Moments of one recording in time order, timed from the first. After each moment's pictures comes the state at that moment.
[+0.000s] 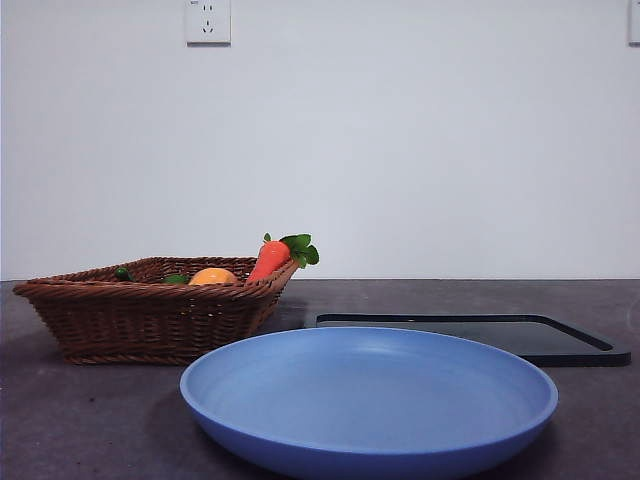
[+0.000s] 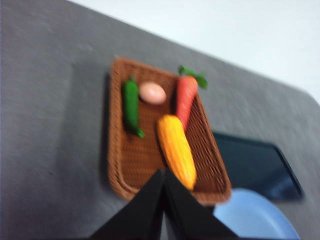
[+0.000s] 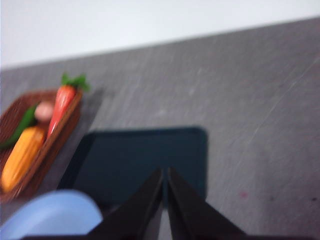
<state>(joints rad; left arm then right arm) 0.09 0.43 0.62 -0.58 0.45 -0.29 -0.08 0.48 0.68 -0.59 -0.37 0.15</state>
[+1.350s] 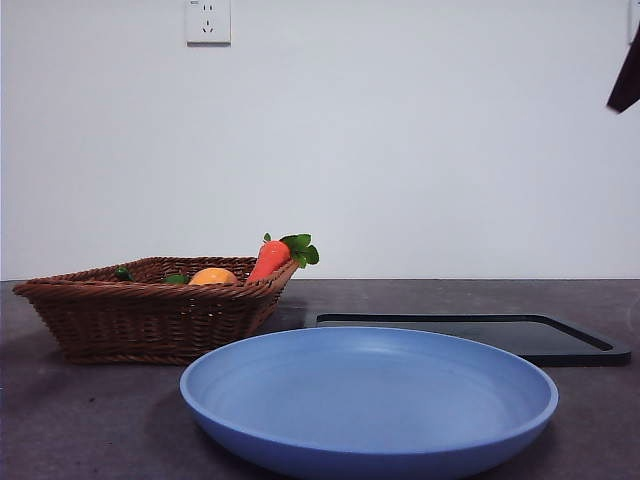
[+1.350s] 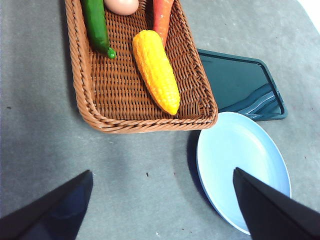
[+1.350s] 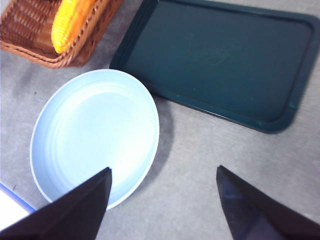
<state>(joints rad) 0.07 0.58 0.66 -0.77 0.57 -0.13 0.16 0.88 0.83 -0.83 -0.45 -0.01</state>
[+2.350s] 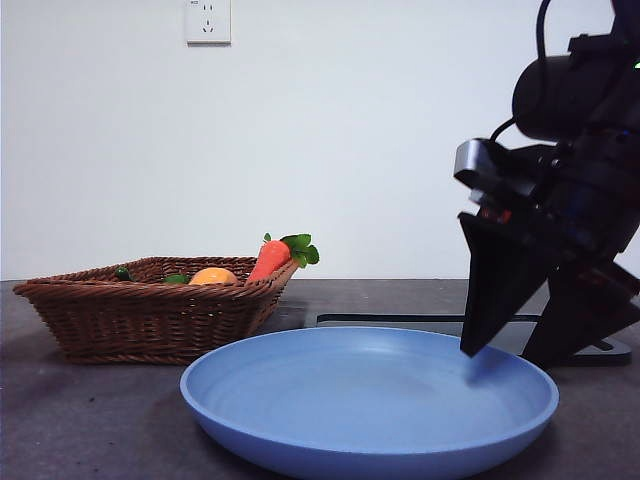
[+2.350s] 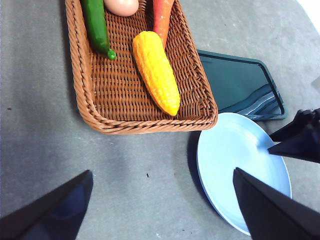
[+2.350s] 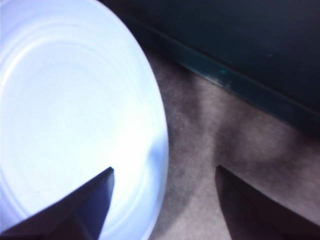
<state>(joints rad) 0.07 0.58 0.66 -0.77 0.57 -0.13 0.37 1.55 0.83 -0.50 -0.45 0.02</state>
